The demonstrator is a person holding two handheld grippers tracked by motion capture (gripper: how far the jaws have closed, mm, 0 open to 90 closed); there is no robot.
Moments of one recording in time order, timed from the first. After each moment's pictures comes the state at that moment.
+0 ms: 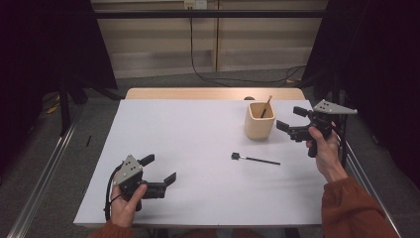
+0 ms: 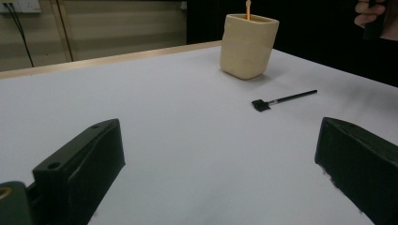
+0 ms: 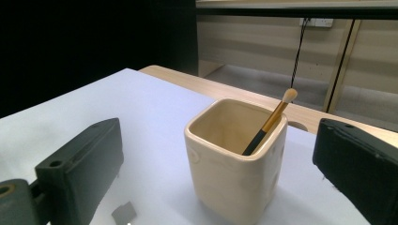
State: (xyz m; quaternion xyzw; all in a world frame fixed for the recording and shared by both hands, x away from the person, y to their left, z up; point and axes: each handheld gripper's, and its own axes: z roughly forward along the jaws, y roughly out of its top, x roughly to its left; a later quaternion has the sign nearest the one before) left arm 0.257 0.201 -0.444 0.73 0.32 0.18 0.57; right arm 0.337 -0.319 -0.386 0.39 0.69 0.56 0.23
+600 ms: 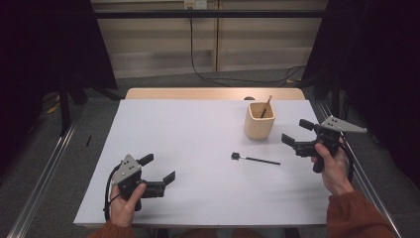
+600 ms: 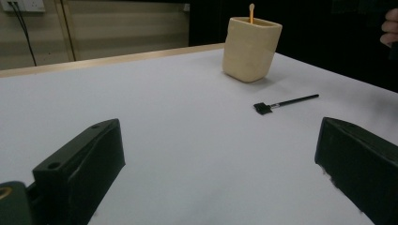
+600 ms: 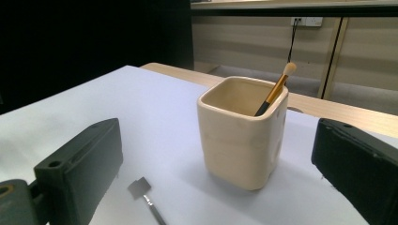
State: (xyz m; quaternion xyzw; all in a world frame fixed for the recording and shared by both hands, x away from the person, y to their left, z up) left arm 0.258 0.203 -0.443 0.73 0.33 0.18 0.57; right arm 0.295 -0.323 -0.399 0.41 0.68 0.56 0.24
